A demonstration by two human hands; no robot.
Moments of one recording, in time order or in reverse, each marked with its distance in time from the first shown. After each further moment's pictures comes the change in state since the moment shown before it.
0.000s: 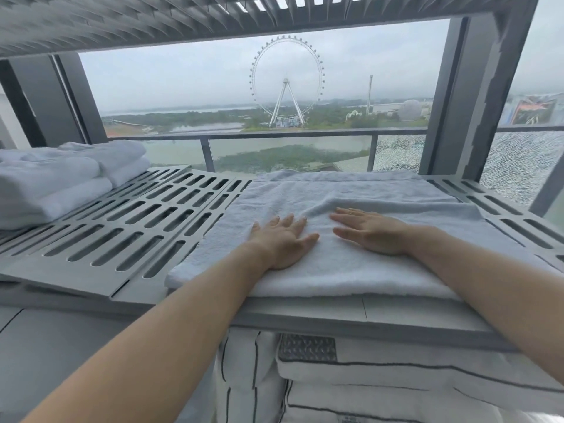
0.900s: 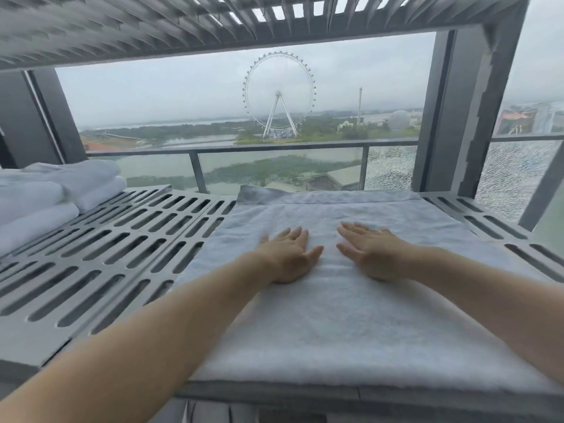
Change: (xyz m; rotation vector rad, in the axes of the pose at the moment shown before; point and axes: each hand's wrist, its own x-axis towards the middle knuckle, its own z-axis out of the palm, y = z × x) left_hand 0.064 0.025 -0.006 -0.001 -0.027 0.085; right_hand 0.016 0.023 -0.005 -0.031 0.031 0.166
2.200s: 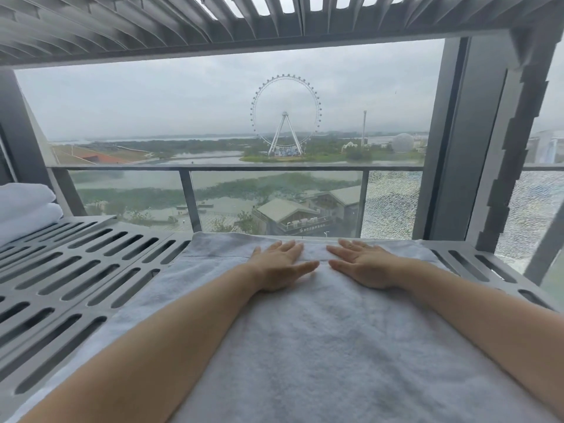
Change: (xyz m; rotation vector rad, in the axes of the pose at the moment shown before) left_hand 0.184 -0.006 -0.014 -0.031 0.038 0.019; right_hand 0.156 0.133 -0.022 0.001 -0.056 -0.009
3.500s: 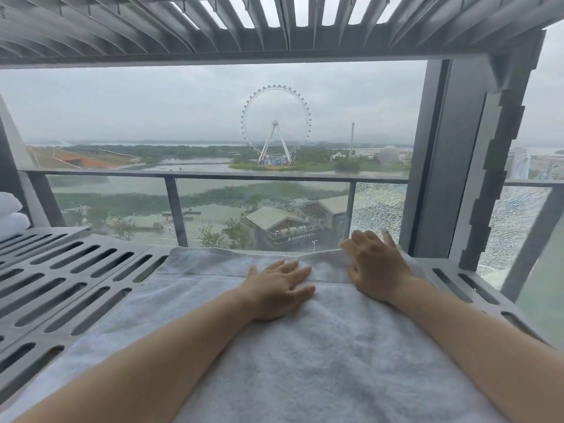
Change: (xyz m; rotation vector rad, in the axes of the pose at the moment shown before) left_hand 0.007 0.020 0.011 -0.001 0.048 0.114; right_hand -0.004 0.026 -0.010 -0.338 0.550 -0.015
